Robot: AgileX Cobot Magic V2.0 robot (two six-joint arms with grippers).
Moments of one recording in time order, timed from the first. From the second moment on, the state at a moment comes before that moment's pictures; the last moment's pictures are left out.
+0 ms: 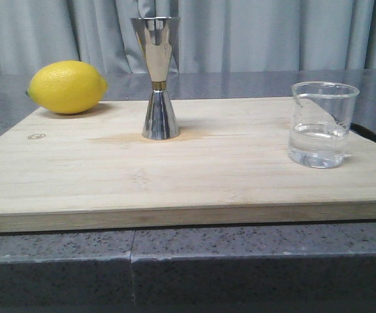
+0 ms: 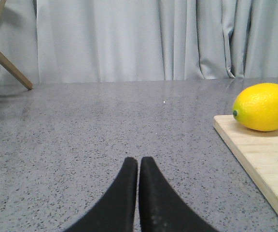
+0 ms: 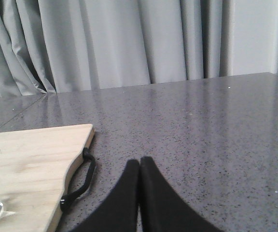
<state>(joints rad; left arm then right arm) -0.02 -0.01 0.00 0.01 0.06 0.02 -0.01 -0.01 0.03 -0.15 0.01 0.16</state>
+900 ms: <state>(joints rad) -0.02 -0.01 0.00 0.01 0.04 0.02 -0.01 -0.01 0.03 -0.15 0.00 0.16</state>
